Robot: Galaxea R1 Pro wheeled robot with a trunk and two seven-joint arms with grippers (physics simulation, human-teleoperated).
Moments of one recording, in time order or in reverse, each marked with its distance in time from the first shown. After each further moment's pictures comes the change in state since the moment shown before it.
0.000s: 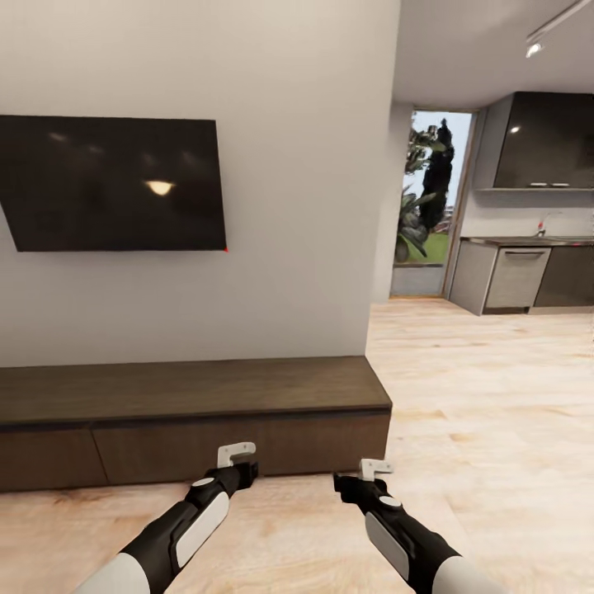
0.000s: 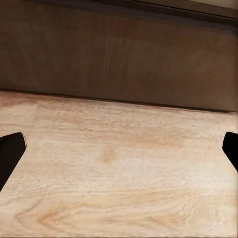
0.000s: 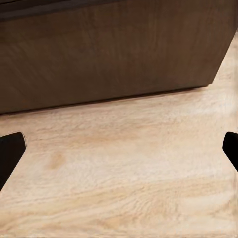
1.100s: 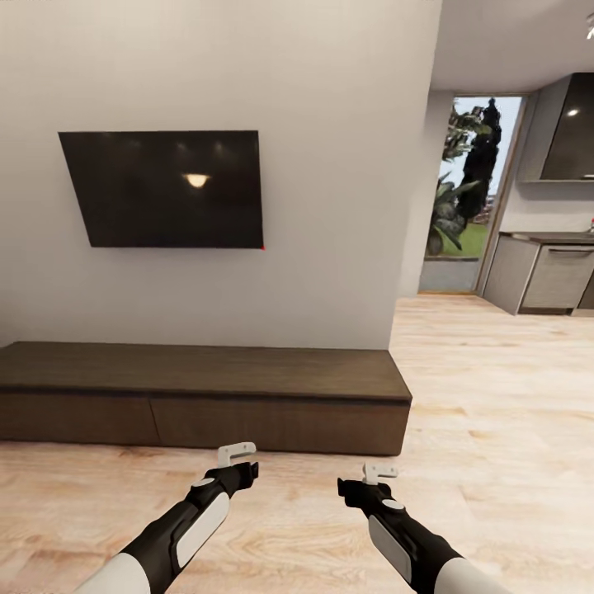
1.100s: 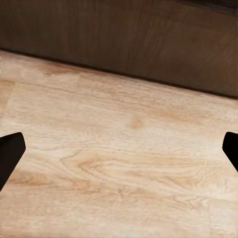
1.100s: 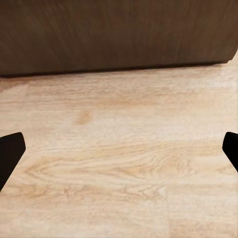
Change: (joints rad) left arm 0.000 -0.002 0.000 0.002 -0.001 -0.002 0.003; right arm 0.000 -0.004 -0.002 0.028 0.002 -0.002 -0.001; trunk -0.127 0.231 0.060
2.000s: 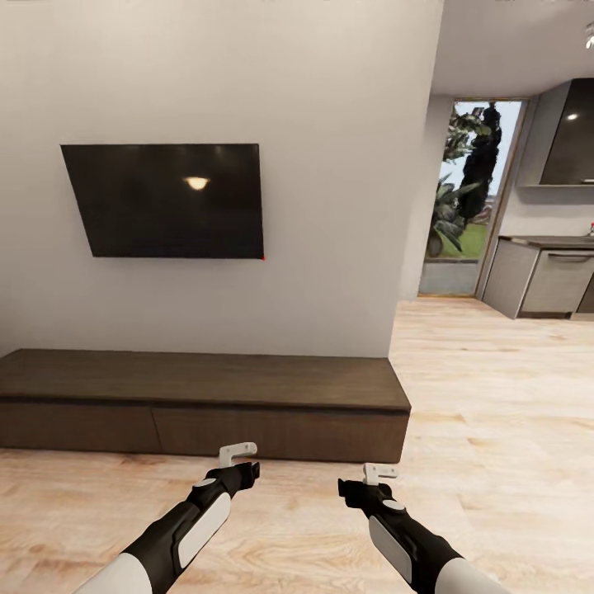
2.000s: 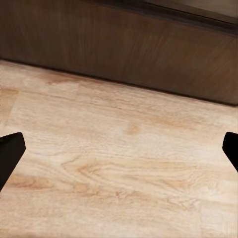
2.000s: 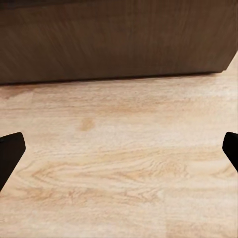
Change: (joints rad) left arm 0.000 -0.006 -0.001 0.002 -0.005 0.000 0.004; right arm 0.001 -0.002 0.001 0.001 0.001 0.000 0.000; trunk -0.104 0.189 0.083
